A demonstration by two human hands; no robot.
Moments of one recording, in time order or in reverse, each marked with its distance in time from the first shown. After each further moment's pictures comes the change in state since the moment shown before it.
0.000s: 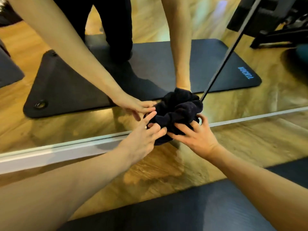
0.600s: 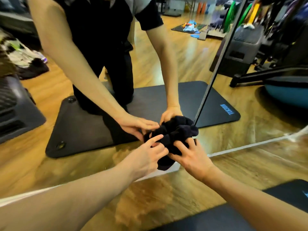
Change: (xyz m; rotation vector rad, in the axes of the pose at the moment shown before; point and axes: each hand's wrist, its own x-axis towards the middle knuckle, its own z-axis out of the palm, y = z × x) left_hand -0.018 -0.093 -0.081 0.062 0.411 0.000; right_hand 0.088 0.034 -0.104 0.045 -0.074 0.110
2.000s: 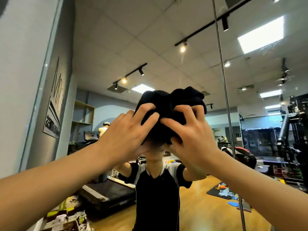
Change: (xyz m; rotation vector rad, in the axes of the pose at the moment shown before) left_hand -0.068 -0.570 -0.700 0.459 0.432 -0.680; right_hand 0.565 0.200 -0.693 -0.105 0.999 -0.097
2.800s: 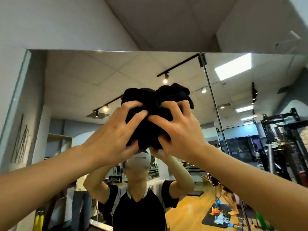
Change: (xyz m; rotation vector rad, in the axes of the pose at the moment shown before) left_hand 0.303 -0.266 -0.024 -0.309 0.184 0.130; right_hand 0.345 0.178 0.046 -0.145 0.103 -0.024
